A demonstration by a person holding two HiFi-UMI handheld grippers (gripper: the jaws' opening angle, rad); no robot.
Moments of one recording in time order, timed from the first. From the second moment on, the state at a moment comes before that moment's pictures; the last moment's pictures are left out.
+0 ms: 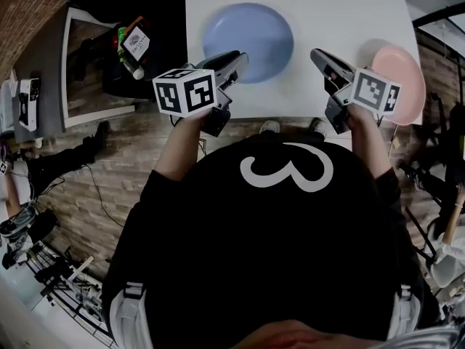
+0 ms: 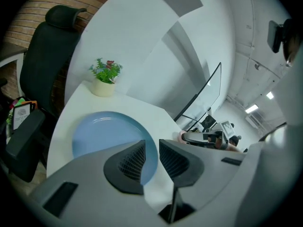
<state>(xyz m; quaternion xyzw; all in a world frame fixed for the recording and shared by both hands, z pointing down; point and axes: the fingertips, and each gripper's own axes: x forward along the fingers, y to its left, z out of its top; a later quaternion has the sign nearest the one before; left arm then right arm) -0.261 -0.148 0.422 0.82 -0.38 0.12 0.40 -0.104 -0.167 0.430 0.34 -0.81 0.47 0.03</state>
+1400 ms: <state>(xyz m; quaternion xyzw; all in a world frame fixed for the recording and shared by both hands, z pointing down) -0.366 -0.156 0.525 0.71 -0.49 0.12 0.49 -0.143 -0.177 0.538 0.39 -0.75 0.52 0.15</state>
